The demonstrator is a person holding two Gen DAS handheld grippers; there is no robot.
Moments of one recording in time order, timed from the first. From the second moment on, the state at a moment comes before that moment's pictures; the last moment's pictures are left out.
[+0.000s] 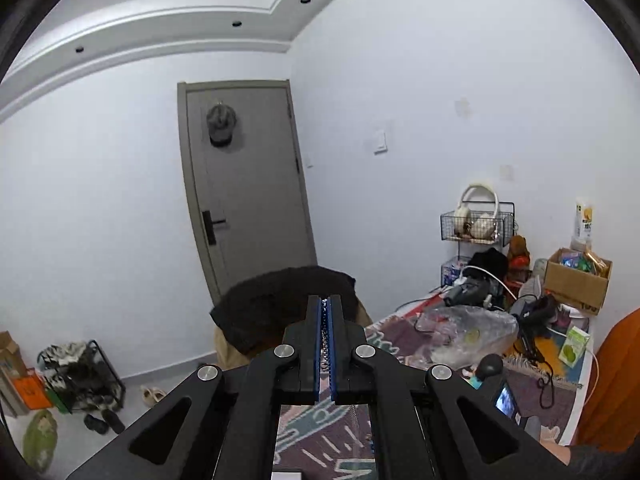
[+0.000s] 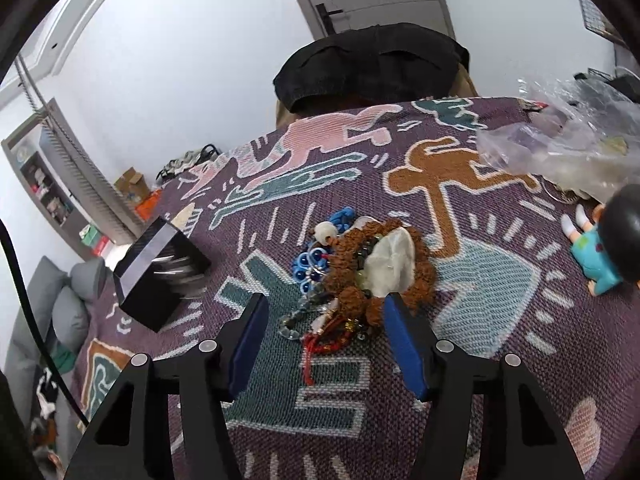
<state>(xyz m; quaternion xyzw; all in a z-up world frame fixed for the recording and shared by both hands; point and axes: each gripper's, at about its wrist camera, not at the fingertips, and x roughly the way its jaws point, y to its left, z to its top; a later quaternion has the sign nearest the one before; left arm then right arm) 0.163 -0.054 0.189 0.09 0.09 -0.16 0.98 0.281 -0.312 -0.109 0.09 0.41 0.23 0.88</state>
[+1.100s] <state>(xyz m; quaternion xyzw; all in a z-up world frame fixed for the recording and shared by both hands) 0.149 -0.001 0.197 0.06 0.08 -0.12 0.99 0.285 -0.334 -0.035 0.13 0.37 0.30 0.87</state>
